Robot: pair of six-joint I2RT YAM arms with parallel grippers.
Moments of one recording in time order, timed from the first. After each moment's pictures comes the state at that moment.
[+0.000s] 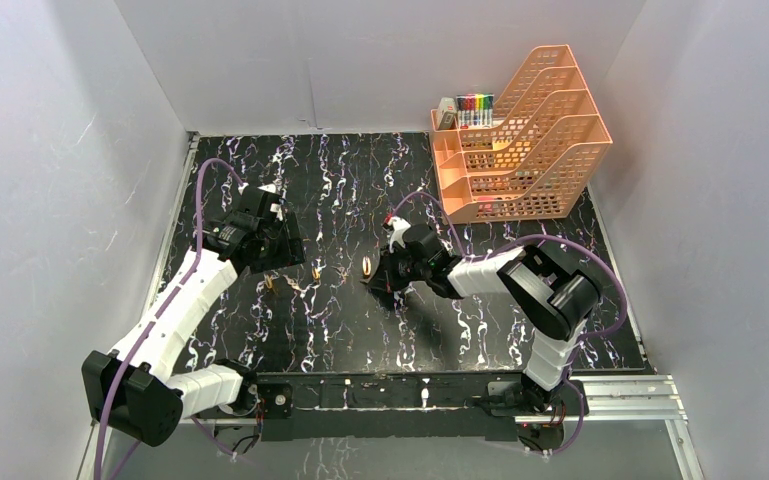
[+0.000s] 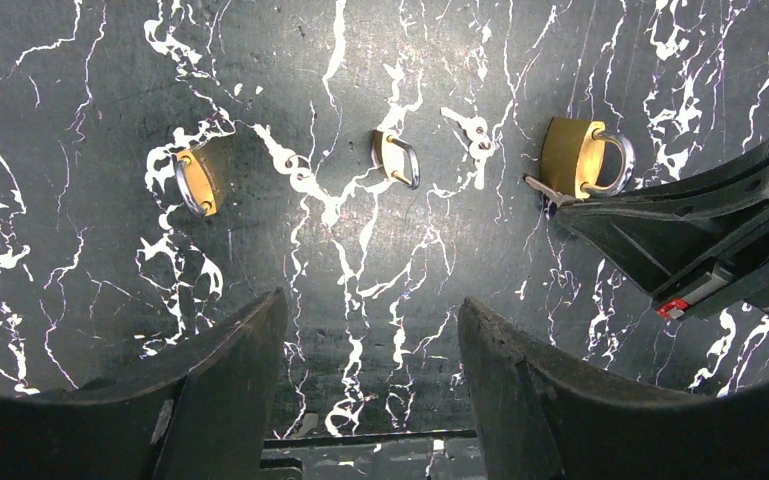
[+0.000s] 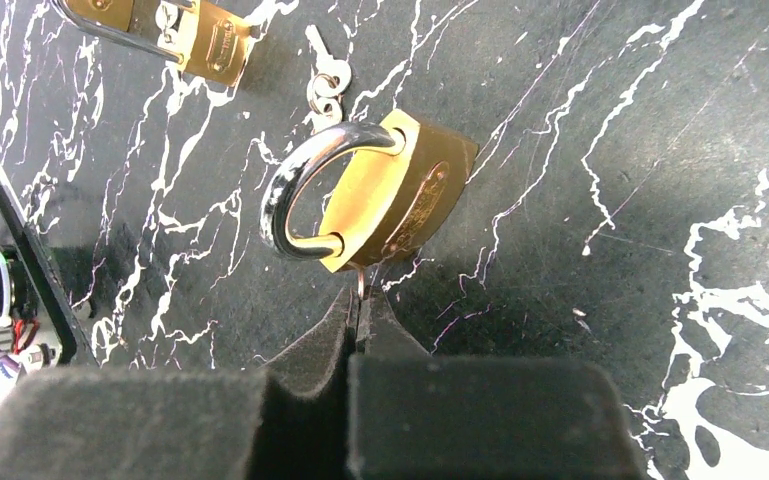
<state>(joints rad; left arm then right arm) -0.37 1.16 1.07 -0.92 -0.10 -0.51 0.79 1.79 0.77 0.41 -0.35 0.49</state>
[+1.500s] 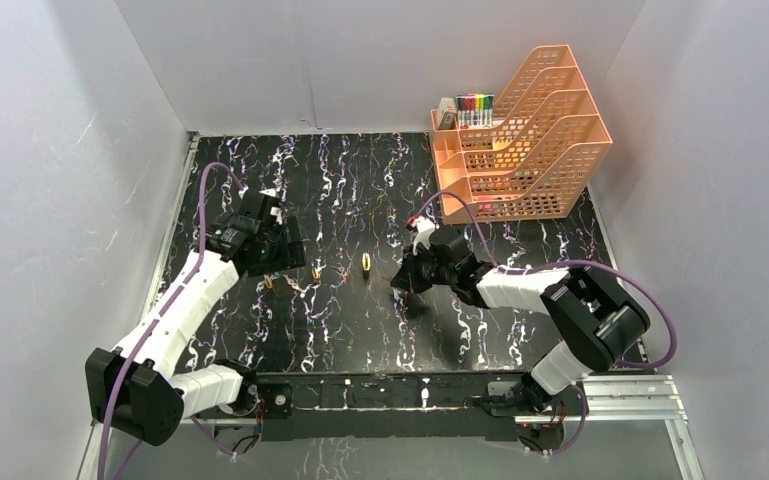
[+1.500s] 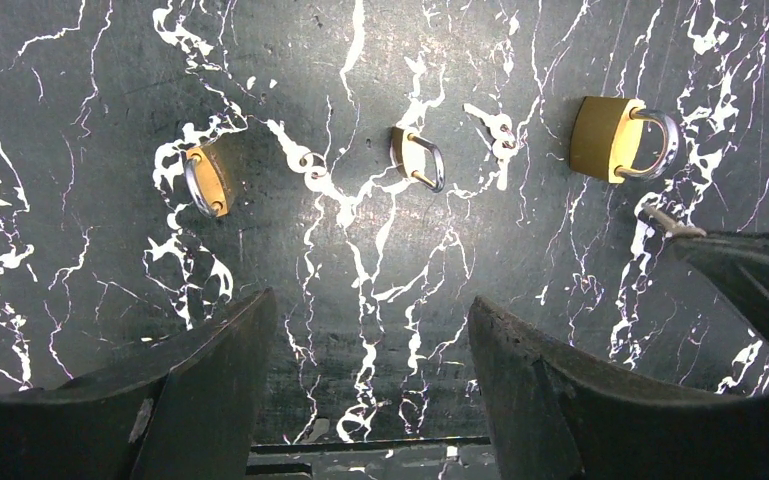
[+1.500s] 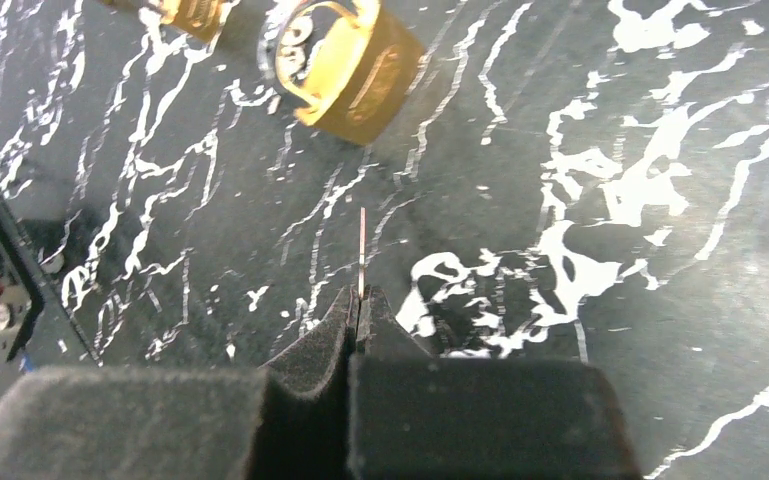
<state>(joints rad) -0.35 1.16 1.02 -0.89 -0.10 -0.49 0.73 1.54 0.62 0.33 -0.33 0.39</state>
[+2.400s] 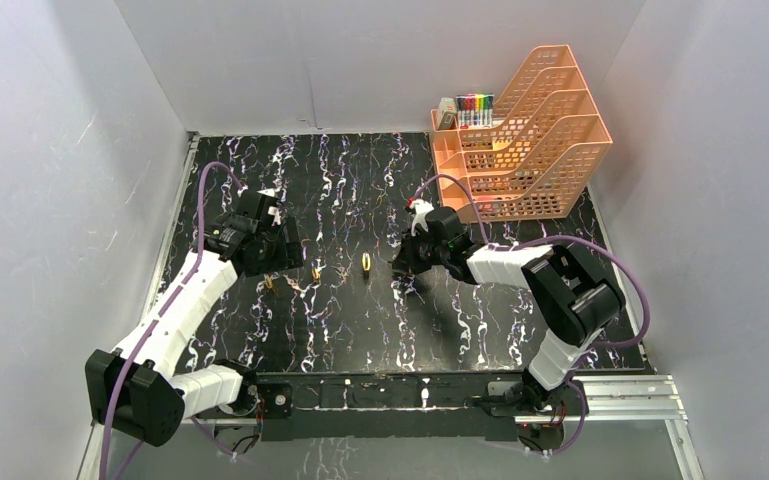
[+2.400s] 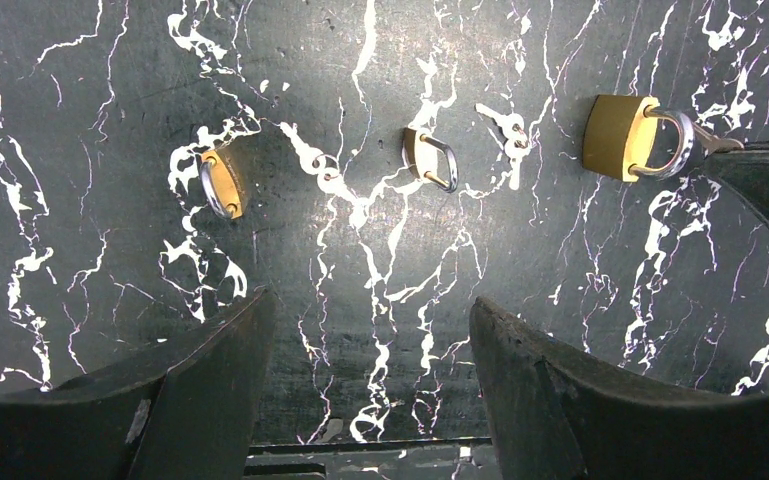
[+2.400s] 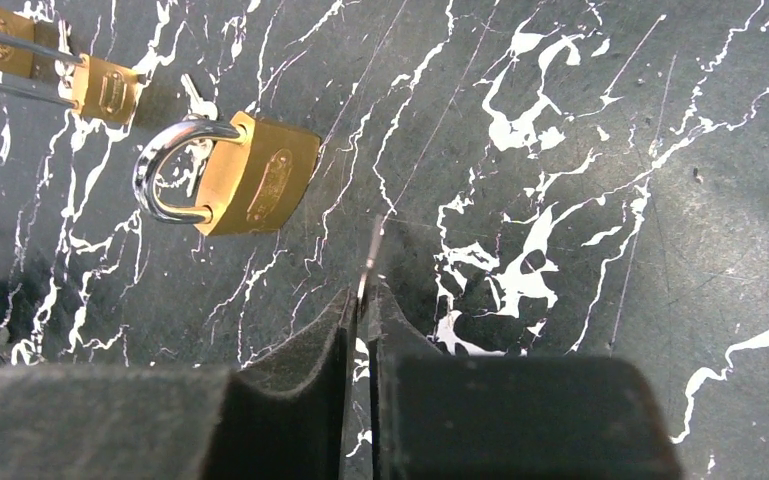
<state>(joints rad) -0.34 1.16 1.02 -0.89 -0.10 -0.46 0.64 1.70 0.80 0.24 -0.33 0.35</state>
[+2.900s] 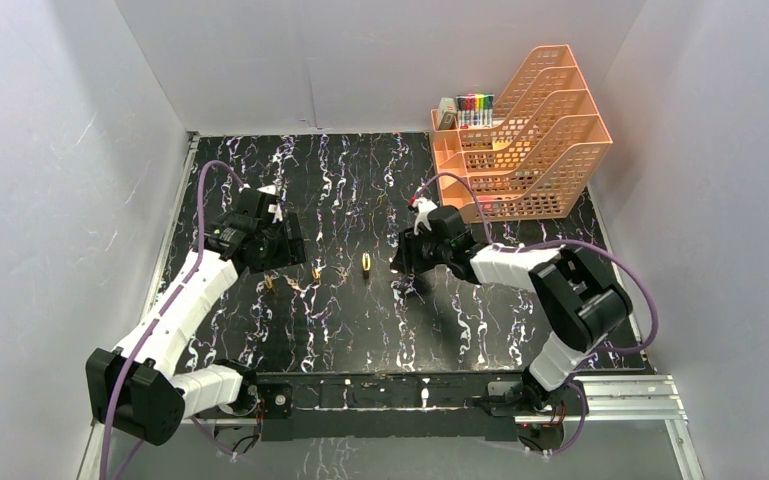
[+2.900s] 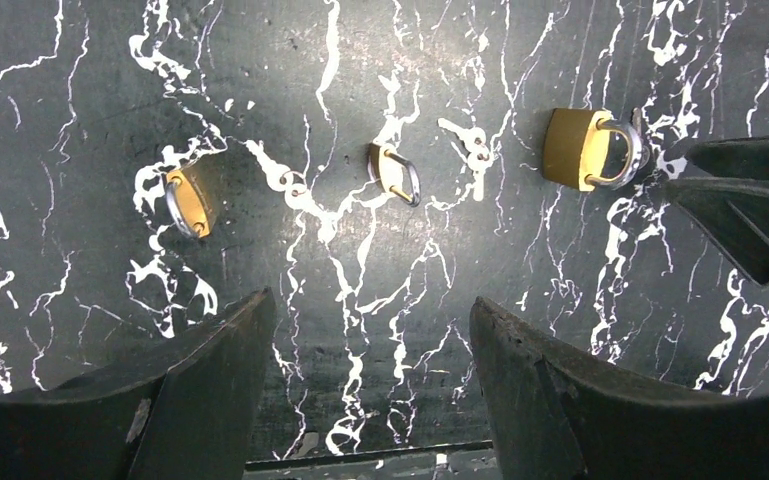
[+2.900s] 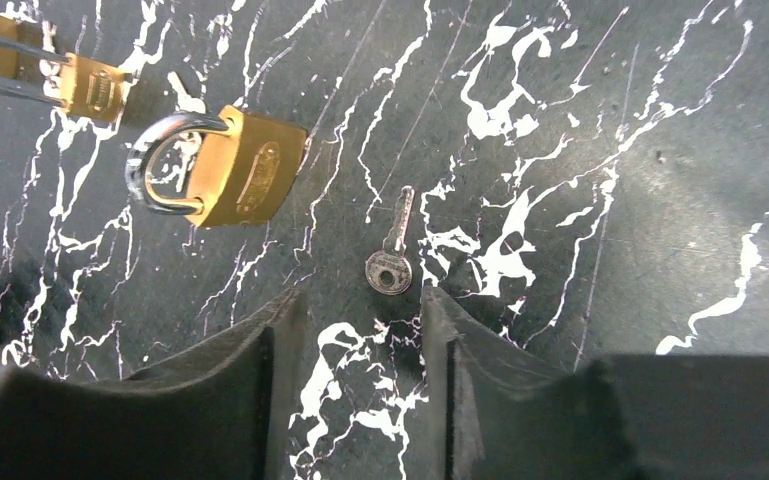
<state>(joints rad) -0.34 1.16 1.02 -0.86 -0.06 -0.47 0.63 1.68 0.80 0.21 -0.30 0.34</state>
